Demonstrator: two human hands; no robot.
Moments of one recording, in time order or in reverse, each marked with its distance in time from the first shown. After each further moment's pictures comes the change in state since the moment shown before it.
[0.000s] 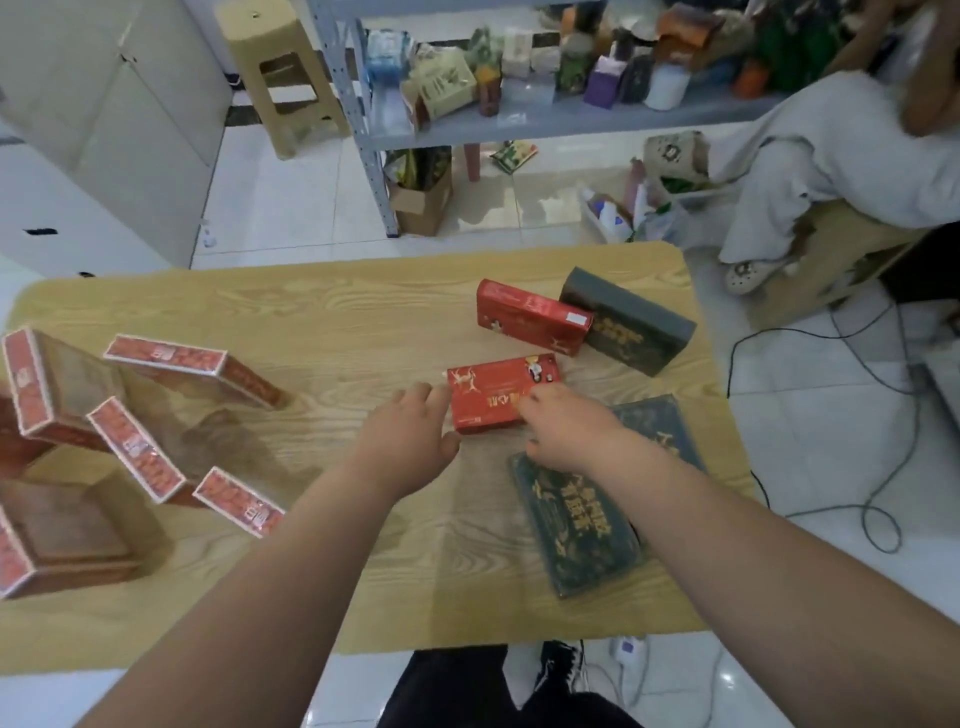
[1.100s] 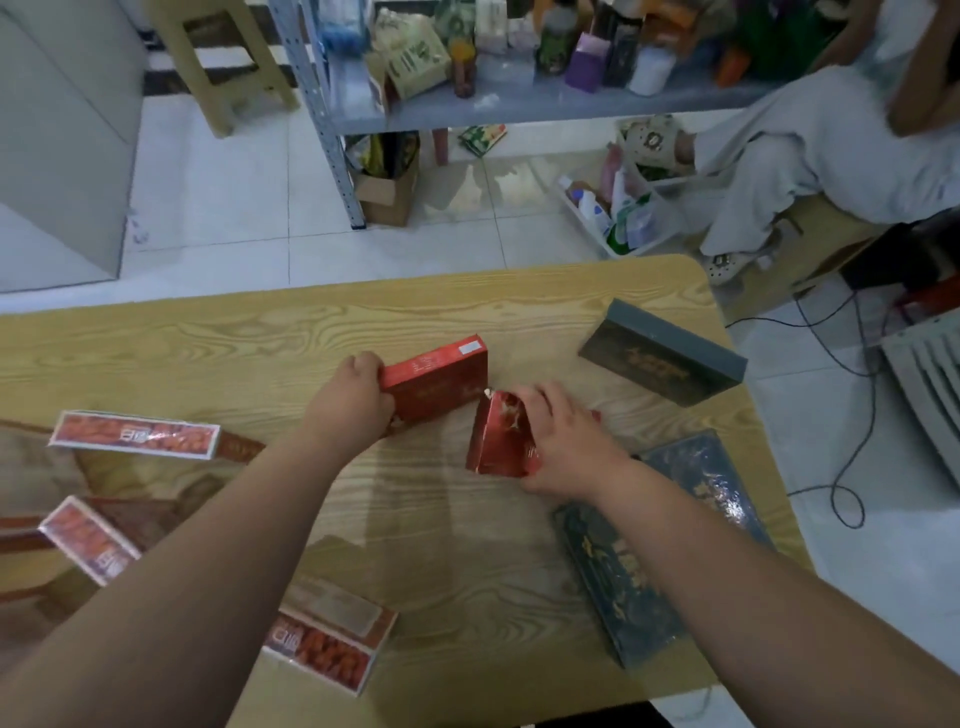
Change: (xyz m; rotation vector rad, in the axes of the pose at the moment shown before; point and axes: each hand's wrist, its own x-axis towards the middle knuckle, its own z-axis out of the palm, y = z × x) left_hand 0.114 -0.135 -0.025 -0.367 0.039 -0.192; right_hand 0.072 -0.023 0.003 0.206 0.175 0.056
